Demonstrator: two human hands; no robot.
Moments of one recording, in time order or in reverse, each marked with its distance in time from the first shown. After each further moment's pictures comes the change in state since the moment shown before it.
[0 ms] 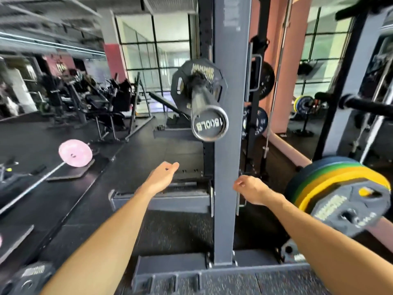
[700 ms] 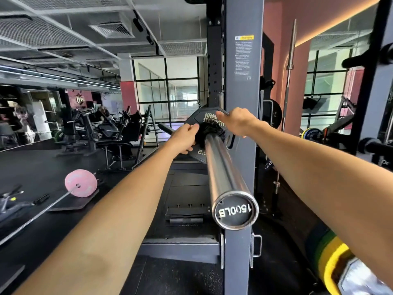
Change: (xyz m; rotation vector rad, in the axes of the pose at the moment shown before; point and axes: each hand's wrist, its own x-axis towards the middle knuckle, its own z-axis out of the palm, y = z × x) left_hand 0.102 0.180 -0.107 -0.145 0.148 0.208; right_hand 0.107 -0.207 -0.197 -0.108 0.369 -0.143
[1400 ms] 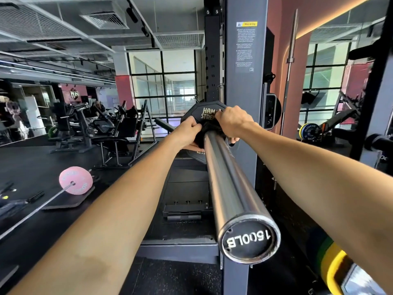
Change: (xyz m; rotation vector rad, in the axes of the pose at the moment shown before) left_hand 0.030 0.000 0.016 -0.246 -0.096 -0.002; right_hand 0.012 -0.010 0.025 -0.200 0.040 -0.070
